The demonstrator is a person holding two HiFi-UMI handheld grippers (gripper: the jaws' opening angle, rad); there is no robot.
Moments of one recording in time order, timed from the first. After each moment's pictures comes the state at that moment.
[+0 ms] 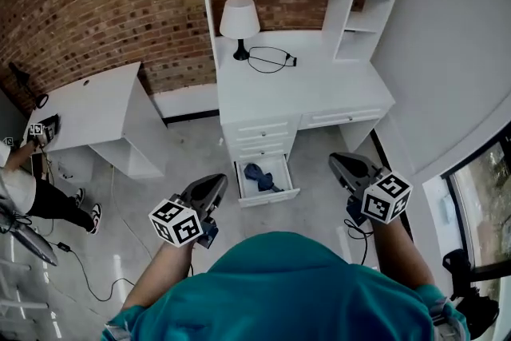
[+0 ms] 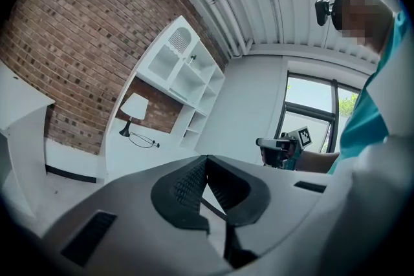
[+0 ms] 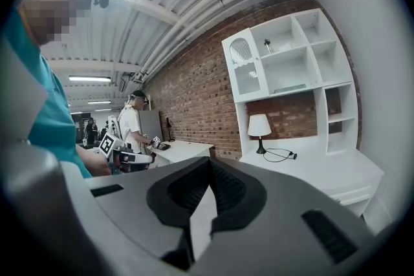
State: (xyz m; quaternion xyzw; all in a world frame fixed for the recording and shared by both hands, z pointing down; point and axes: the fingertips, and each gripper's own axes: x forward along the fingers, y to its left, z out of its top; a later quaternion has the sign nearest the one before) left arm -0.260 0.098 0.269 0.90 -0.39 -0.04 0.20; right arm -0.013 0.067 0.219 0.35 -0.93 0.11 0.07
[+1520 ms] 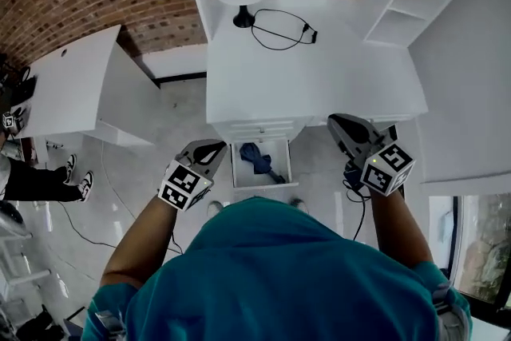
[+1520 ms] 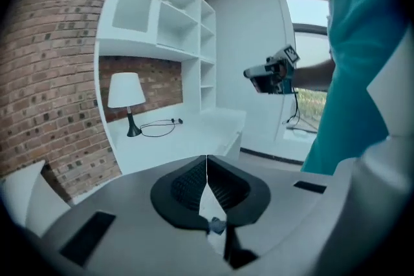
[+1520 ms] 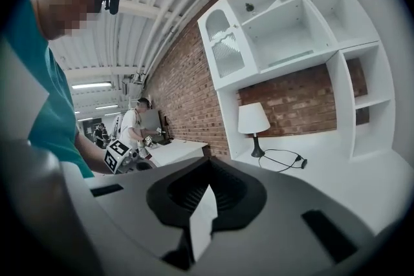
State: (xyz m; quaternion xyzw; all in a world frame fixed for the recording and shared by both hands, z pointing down) left arm -0.245 -0.158 0.393 0.89 -0.38 0.25 0.08; right arm -0.020 -0.219 0.282 0.30 -0.94 0.14 0.07
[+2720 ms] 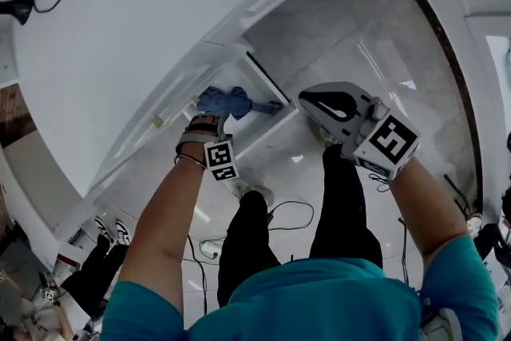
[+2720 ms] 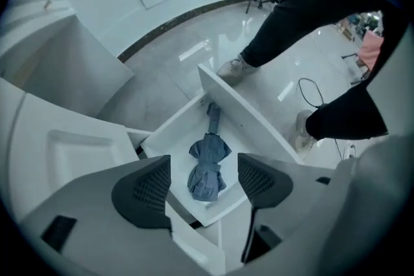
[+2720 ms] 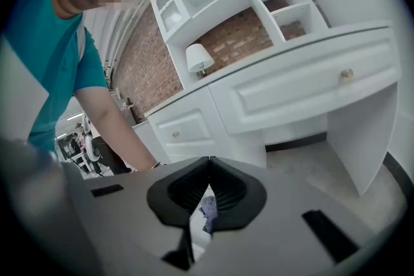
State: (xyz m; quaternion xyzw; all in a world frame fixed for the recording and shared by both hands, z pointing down) left arm -0.126 -0.162 0.970 0.71 0.15 0.65 -0.23; right arm 0.084 -0.195 0.698 0.38 -0.88 0.25 0.10
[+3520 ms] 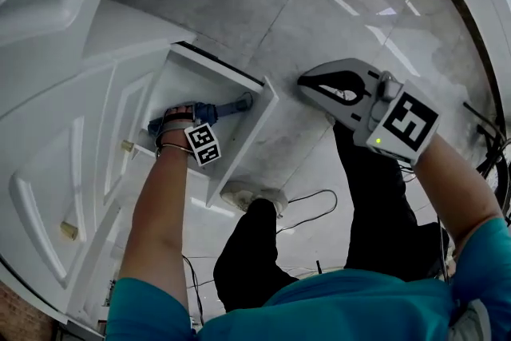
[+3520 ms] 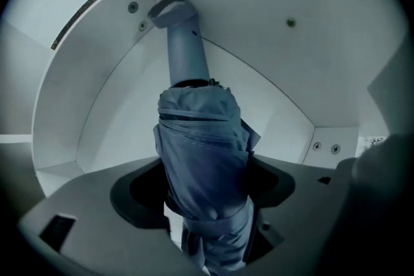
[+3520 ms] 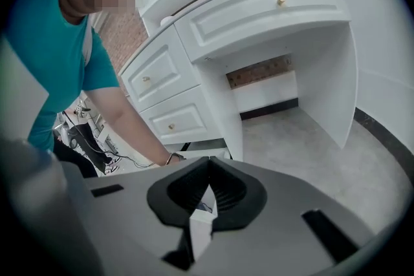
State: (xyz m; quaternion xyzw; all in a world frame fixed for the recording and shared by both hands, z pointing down) left arm -0.161 -0.178 1.226 0.60 0.27 0.70 -0.28; right arm 0.116 -0.138 0.878 0.45 -0.83 0.30 0.14
